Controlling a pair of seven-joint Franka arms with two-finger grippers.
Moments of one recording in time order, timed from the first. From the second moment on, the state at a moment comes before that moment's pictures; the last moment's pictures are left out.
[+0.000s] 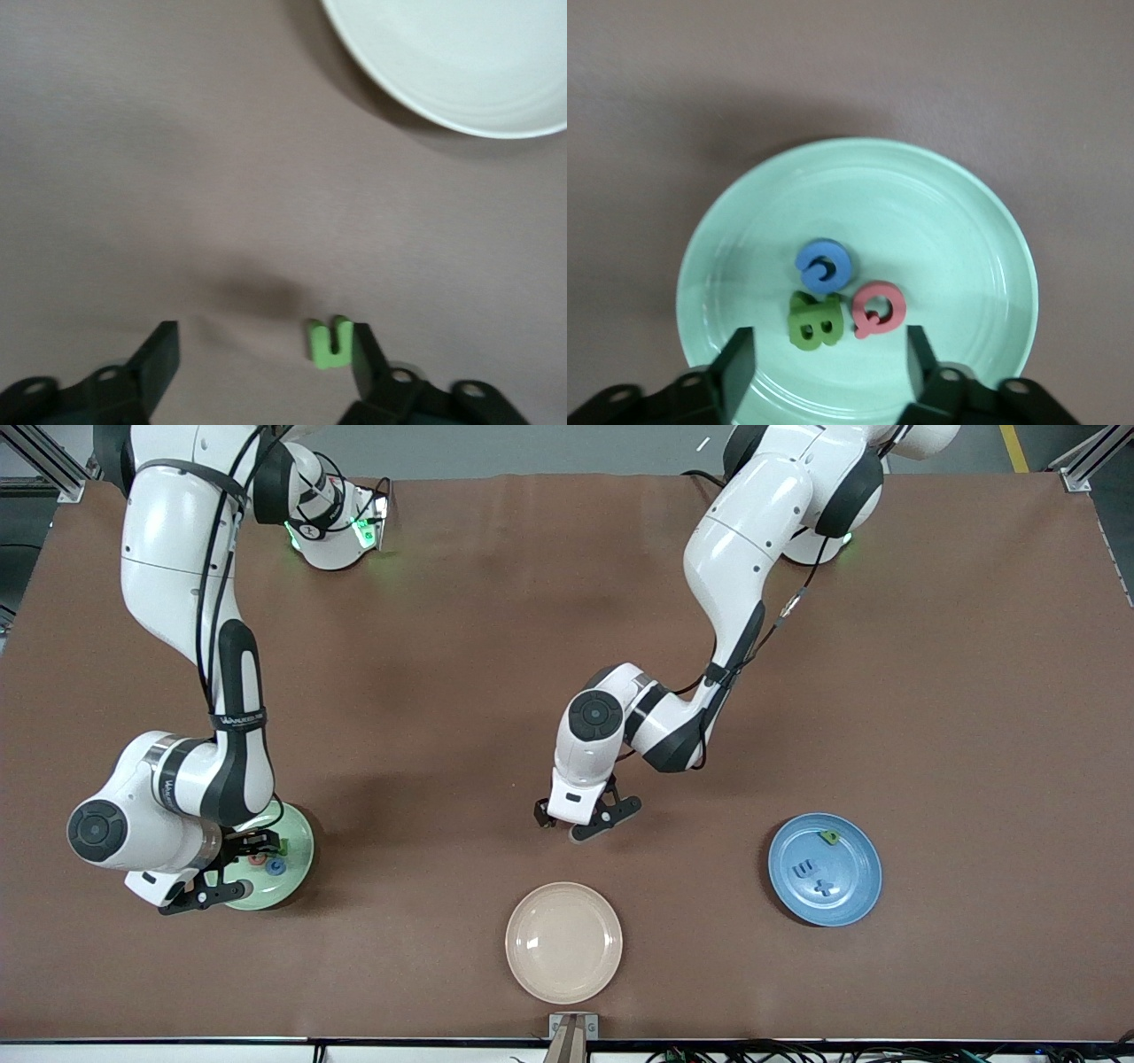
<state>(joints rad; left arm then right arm) -0.71 1.04 -0.01 -1.12 0.01 2.37 -1.23 0.40 0.85 -0.57 -1.41 0.43 2.07 -0.48</state>
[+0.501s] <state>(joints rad) -0.81 1.09 0.11 -1.11 0.01 2.48 -1.21 0.41 0.73 -0.58 -1.38 0.44 2.06 -0.48</state>
